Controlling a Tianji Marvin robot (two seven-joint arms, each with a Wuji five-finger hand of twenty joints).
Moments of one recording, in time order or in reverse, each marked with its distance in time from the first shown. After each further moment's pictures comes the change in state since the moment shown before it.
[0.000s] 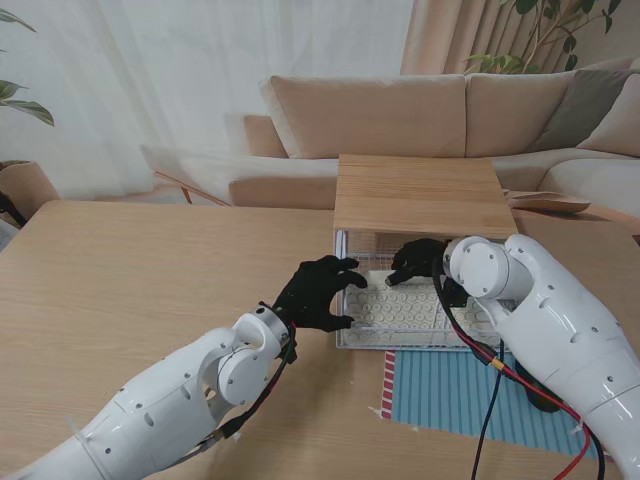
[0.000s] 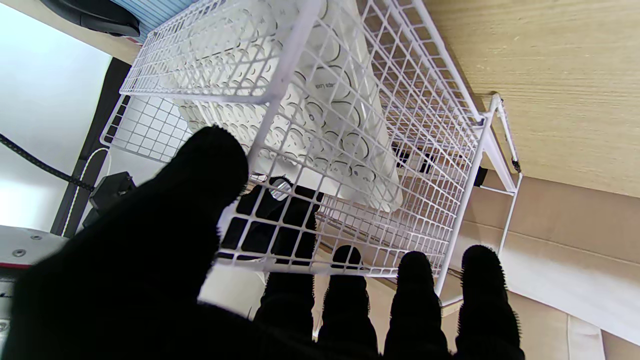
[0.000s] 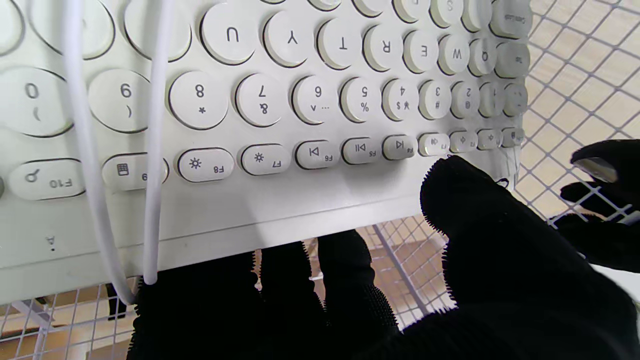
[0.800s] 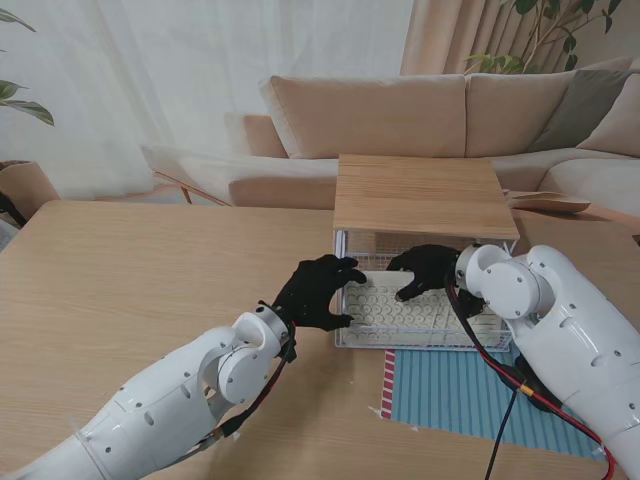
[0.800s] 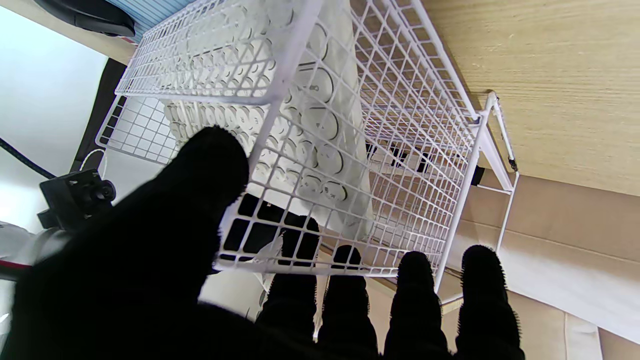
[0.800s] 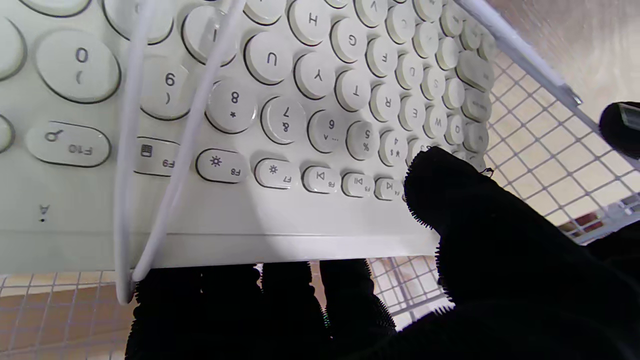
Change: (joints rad) left arm -0.002 0.000 -0.003 0.001 0.004 0.006 -0.005; right arm -0.117 0.030 0.125 -0.103 -0.124 -0.322 0.018; left_hand 0.000 0.000 0.000 0.000 -0.070 0.036 -0.018 -0.009 0.002 -0.003 -0.001 -0.006 0.000 0.000 0.000 0.000 0.000 0.000 0.000 -0.001; right_hand 0.019 -0.085 0.135 0.000 -0.140 -0.001 -0.046 -0.129 -0.084 -0.016 0.038 0.019 0.054 -0.033 -0.065 -0.043 0.123 -0.007 -0.074 -0.100
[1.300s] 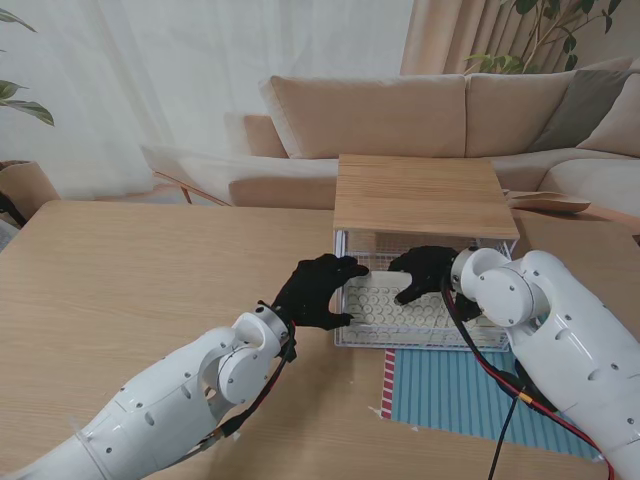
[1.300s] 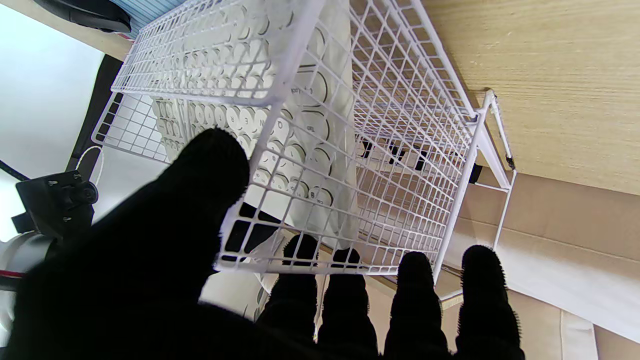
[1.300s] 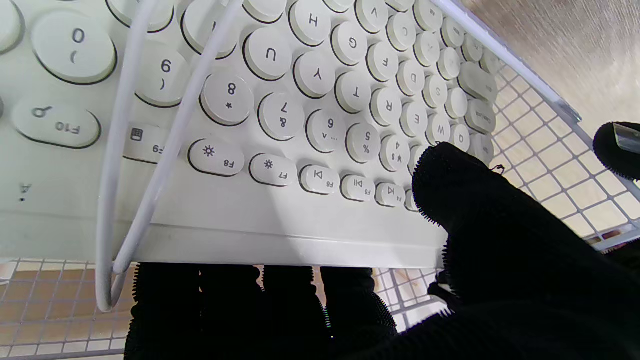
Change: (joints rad) left arm 0.002 -0.003 -0.002 0.004 0.000 0.003 0.011; right arm -0.041 -0.001 0.009 -0.080 -0.088 0.052 0.006; left_hand 0.000 0.008 0.001 0.000 -0.006 0.012 -0.275 -0.147 0.006 -0.003 -0.050 -0.012 0.000 0.000 -0.004 0.000 0.000 0.000 0.000 -0.001; right_hand -0.019 -0.025 0.000 0.000 0.030 0.001 0.044 -0.013 0.019 -0.019 0.050 0.062 0.022 0.007 0.018 0.007 0.026 0.022 0.011 -0.013
